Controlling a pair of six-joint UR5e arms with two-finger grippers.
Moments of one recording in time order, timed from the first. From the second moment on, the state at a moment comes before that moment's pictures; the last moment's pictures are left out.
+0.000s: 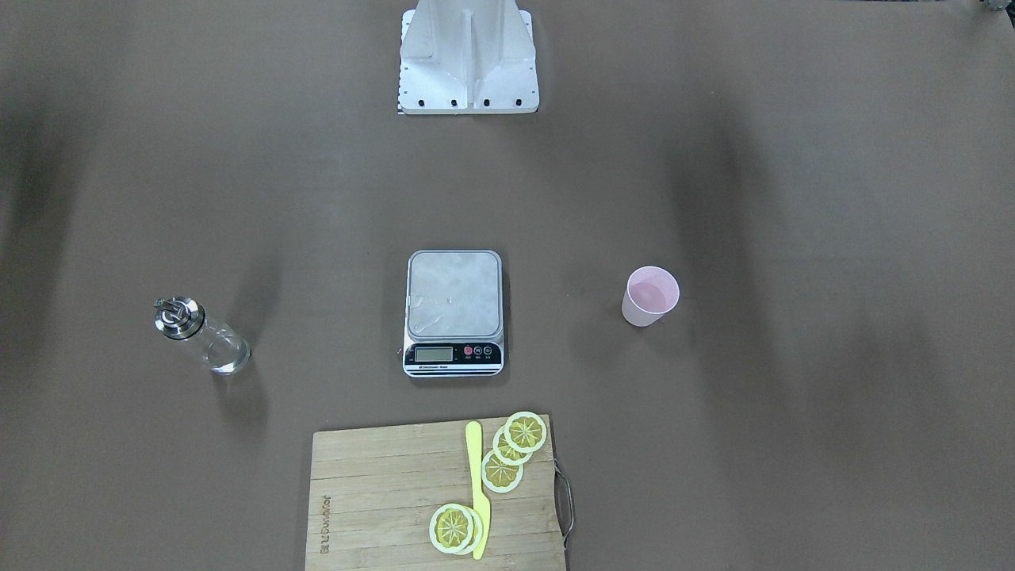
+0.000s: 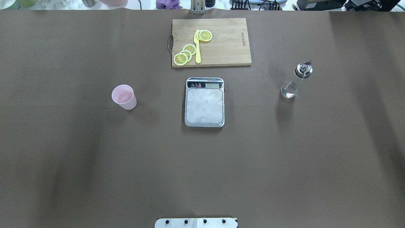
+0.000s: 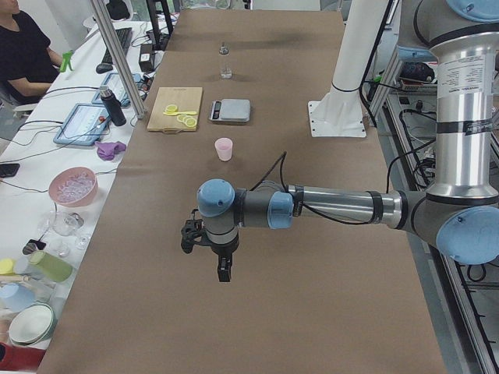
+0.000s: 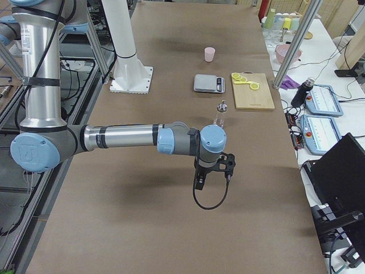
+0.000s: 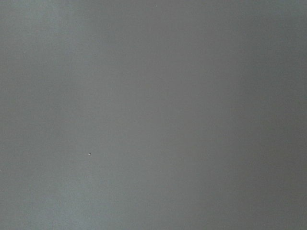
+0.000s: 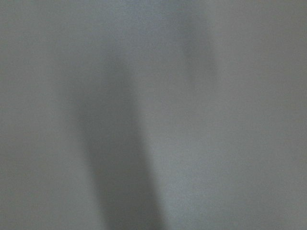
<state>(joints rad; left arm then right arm) -1.54 -1.48 -1.71 -1.54 -2.28 -0.03 1.54 -1.61 1.70 -1.69 2.42 0.16</state>
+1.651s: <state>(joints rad) -1.54 -1.47 -1.69 -1.57 -2.30 -0.03 1.54 -1.61 1.70 -1.68 2.43 0.15</state>
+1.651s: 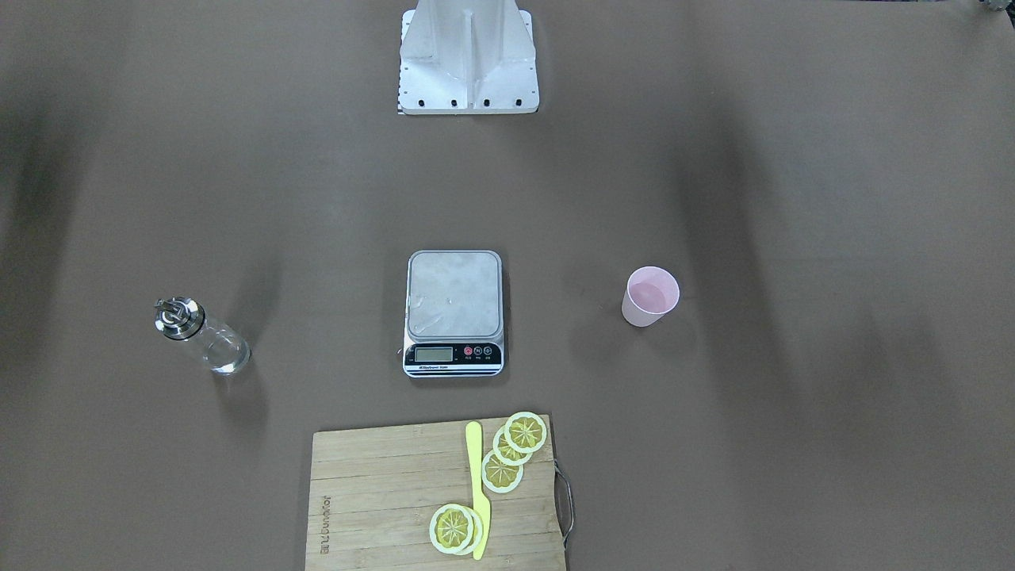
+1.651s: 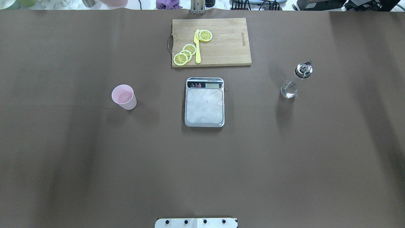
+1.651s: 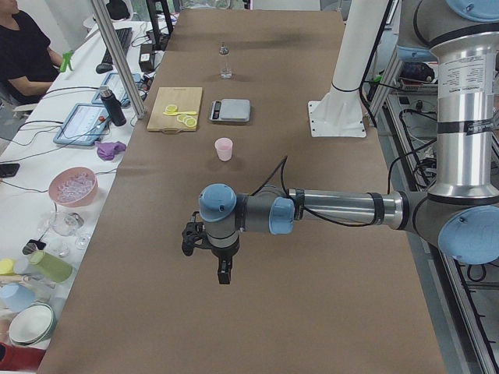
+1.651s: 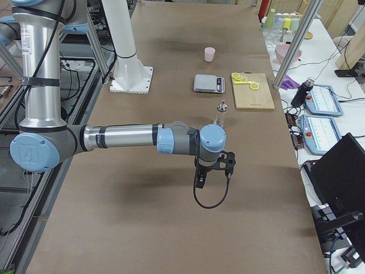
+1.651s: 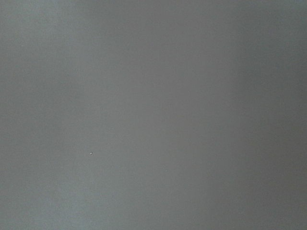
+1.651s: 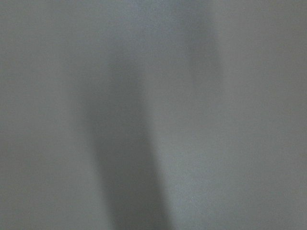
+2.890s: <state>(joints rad) -1.52 -1.61 -1.74 -1.56 -2.41 -0.07 1.54 -1.61 1.72 -1.68 2.44 0.15</state>
